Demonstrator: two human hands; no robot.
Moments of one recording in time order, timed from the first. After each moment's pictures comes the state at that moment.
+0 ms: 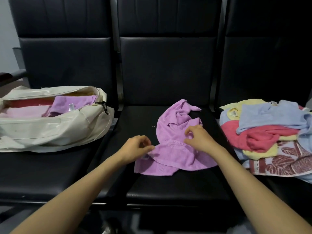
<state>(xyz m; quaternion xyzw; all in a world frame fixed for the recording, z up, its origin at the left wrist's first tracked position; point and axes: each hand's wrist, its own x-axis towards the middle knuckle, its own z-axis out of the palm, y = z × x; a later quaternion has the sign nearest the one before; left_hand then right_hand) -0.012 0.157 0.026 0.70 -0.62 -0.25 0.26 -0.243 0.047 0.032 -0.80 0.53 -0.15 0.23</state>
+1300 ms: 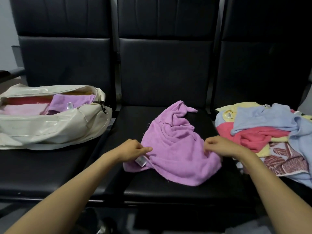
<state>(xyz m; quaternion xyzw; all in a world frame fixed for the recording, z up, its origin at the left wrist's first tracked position) -0.011 0.160 0.033 0.71 -0.65 -0.25 0.10 -0.327 0.039 0.036 -0.78 0.52 -0.06 0.34</state>
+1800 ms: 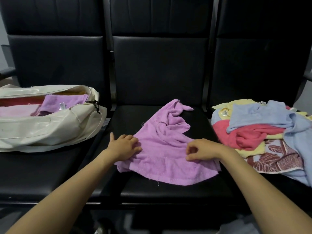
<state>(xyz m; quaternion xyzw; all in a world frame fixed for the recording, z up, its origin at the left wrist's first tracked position) -0.003 0.138 0.012 0.74 -0.66 -0.07 -0.08 -0.296 0.056 0.037 -0.86 0.43 0.07 0.28</state>
